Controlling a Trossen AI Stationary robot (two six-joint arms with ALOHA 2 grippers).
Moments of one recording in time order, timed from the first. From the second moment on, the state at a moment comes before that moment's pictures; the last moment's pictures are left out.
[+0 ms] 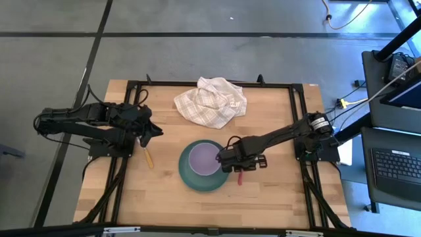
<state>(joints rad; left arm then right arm) 0.01 0.64 0.79 -0.80 -0.02 -0.63 0.25 1.90 1.44 -1.10 -0.21 1.72</state>
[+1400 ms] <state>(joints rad) -0.10 0.86 0.71 -1.19 0.09 -1.83 -0.06 1.90 2.20 -1.13 0.43 0.33</state>
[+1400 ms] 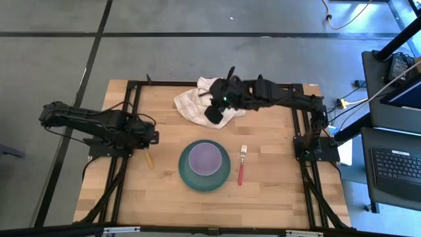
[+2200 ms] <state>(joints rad) -0.21 1.19 0.71 -1.17 0.13 -2.31 -0.34 1.90 2.19 -1.27 0.13 -0.12</state>
